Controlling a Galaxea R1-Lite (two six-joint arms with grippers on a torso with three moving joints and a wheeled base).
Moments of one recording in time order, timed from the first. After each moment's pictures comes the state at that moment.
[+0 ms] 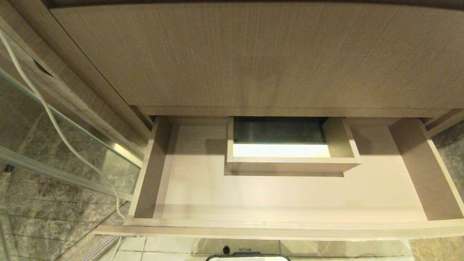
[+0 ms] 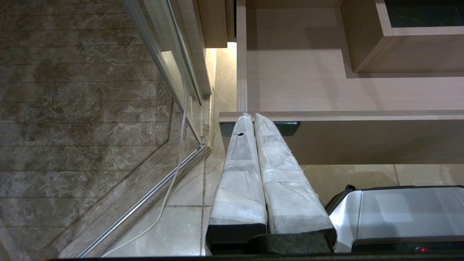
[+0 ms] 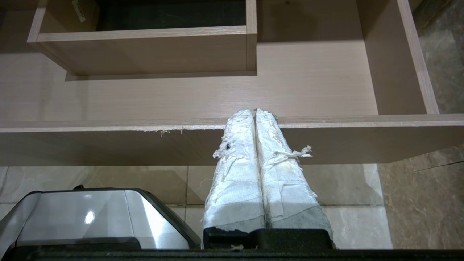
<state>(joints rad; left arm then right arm) 0.00 0.00 0.00 0.00 0.00 0.00 0.00 0.00 0.00 0.00 -0.01 0.02</state>
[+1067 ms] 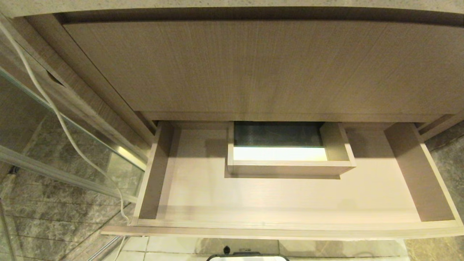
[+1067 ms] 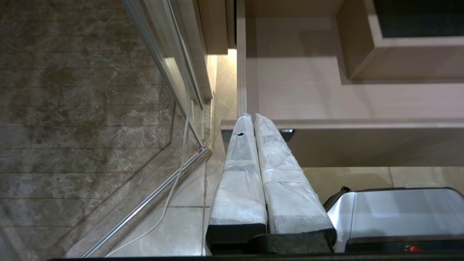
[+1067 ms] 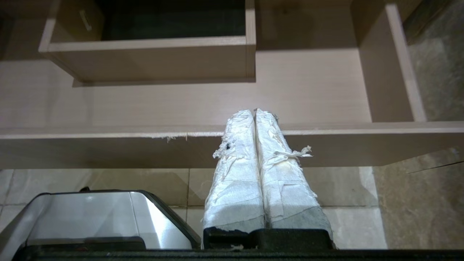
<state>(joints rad) 0.00 0.00 0.00 0.00 0.00 0.00 0.00 0.00 0.00 -0.01 -0.01 0.02</state>
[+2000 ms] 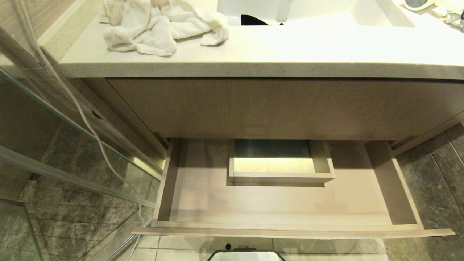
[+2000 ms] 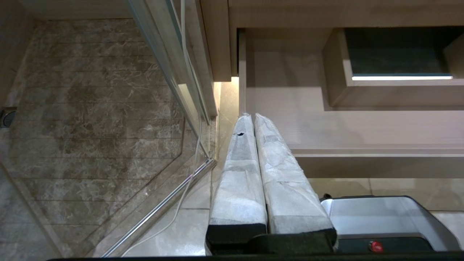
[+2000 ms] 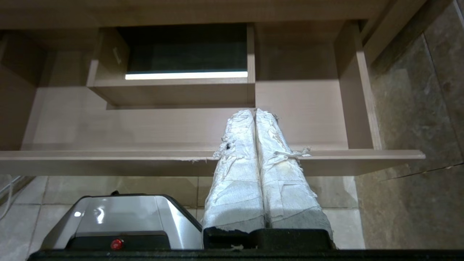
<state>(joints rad) 0.00 0.00 0.00 0.00 0.00 0.00 0.00 0.00 0.00 -0.01 -0.01 0.02</state>
